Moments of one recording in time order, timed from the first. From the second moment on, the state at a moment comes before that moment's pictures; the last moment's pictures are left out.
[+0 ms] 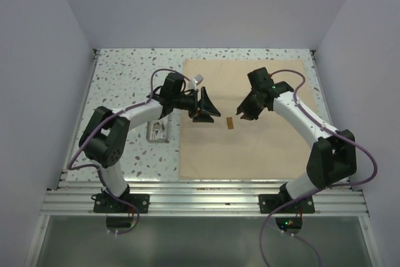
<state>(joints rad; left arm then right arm) -0.51 1.79 1.11 0.07 0.91 -0.95 0.37 1.53 1.25 -0.83 0.01 1.05</state>
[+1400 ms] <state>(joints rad) -0.42 1.73 1.18 -0.41 0.64 -0.65 0.49 2.08 1.54 -0.82 0.04 0.33</state>
